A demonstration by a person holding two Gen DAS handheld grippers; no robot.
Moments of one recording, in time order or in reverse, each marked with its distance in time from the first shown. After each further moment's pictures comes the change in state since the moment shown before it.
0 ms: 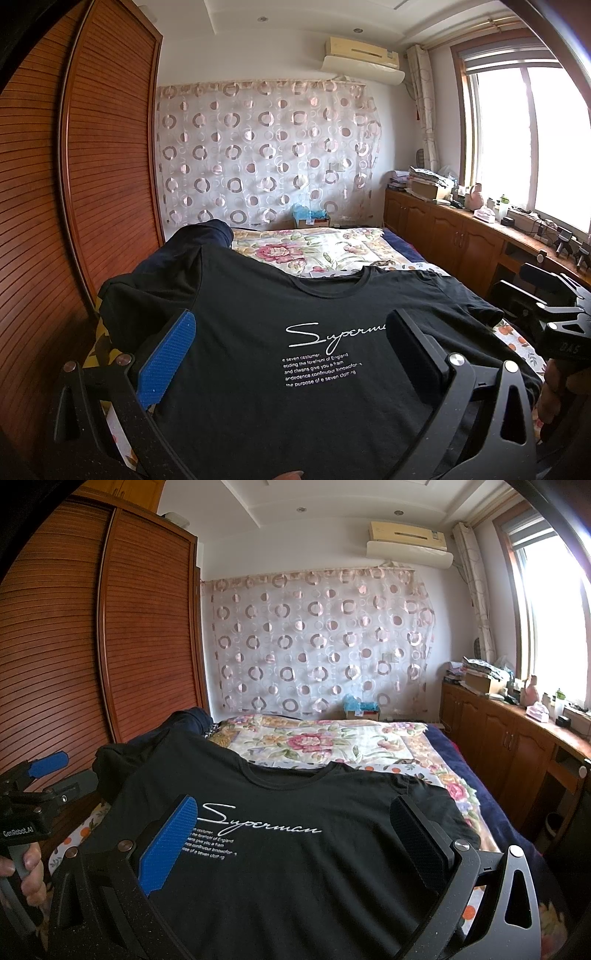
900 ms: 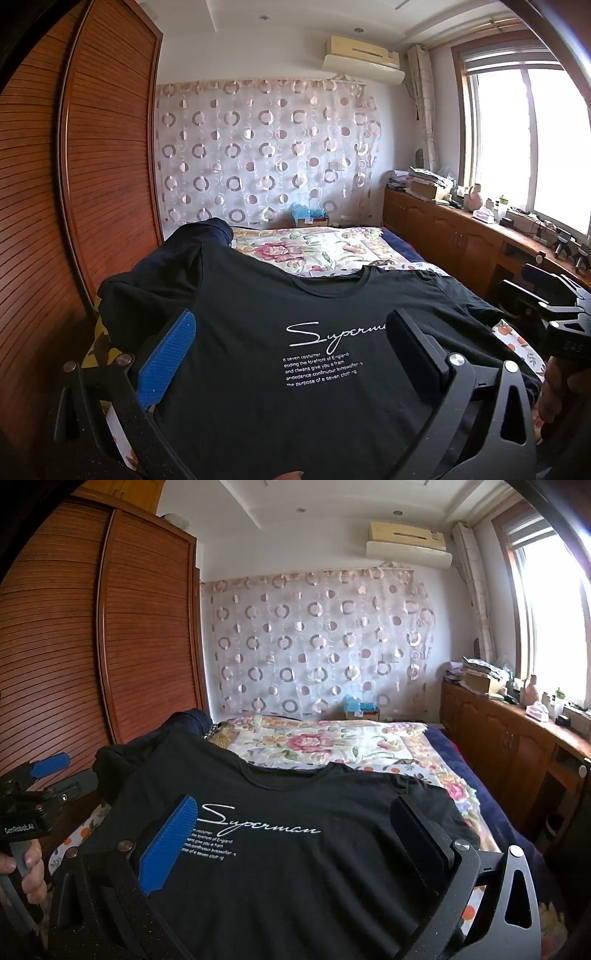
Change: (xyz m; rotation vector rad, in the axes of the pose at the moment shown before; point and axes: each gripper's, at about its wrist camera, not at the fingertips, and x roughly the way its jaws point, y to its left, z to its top) left arm 0.001 0.001 0.000 -0.004 0.002 -0.001; right arm -0.001 -0.002 -0.001 0.000 -0.001 -0.001
